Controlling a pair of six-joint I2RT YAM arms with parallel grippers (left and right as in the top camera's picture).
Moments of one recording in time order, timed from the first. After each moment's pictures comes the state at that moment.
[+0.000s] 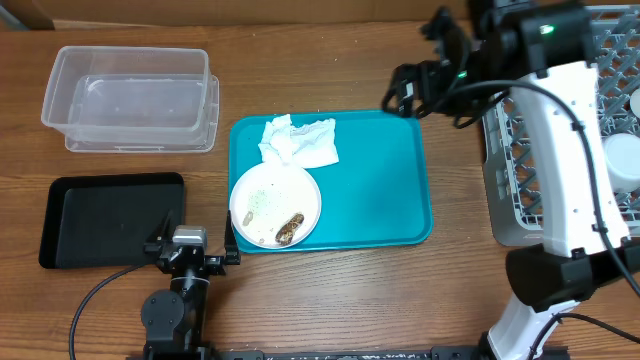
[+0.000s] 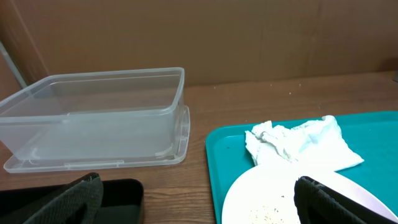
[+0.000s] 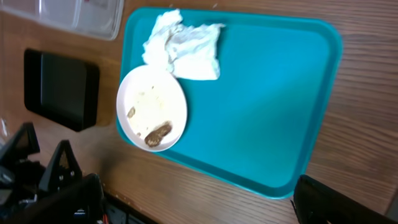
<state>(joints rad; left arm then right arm) 0.00 0.02 0.01 -0.08 0.02 0.06 0.24 1.93 2.30 -1.64 -0.41 0.09</state>
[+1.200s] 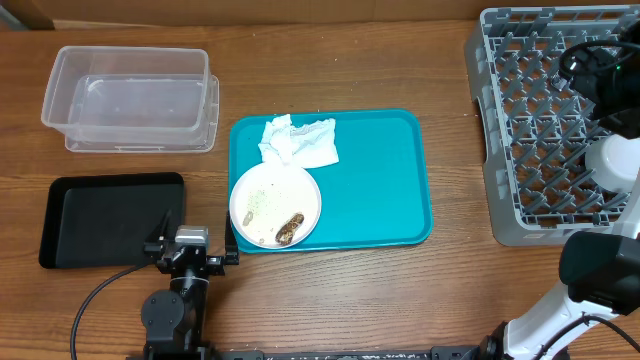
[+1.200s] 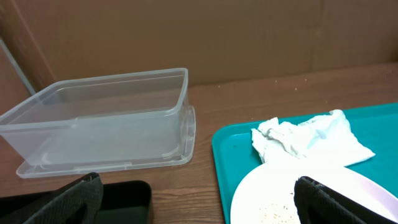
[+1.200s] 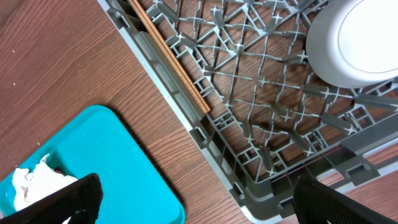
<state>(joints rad) 0.00 0.02 0.01 -0.08 0.01 0.11 -0.31 1.93 2.28 -1.63 -0.11 0.31</state>
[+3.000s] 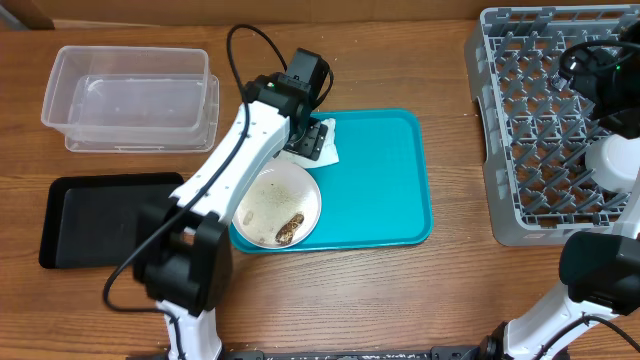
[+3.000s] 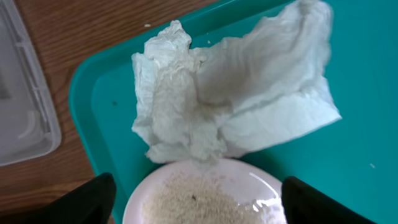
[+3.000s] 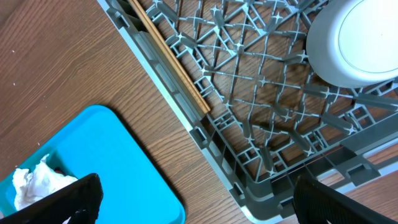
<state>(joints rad) -0.42 1.99 1.68 -1.01 -0.21 -0.12 -0.31 1.93 2.27 -1.63 -0.11 0.31</state>
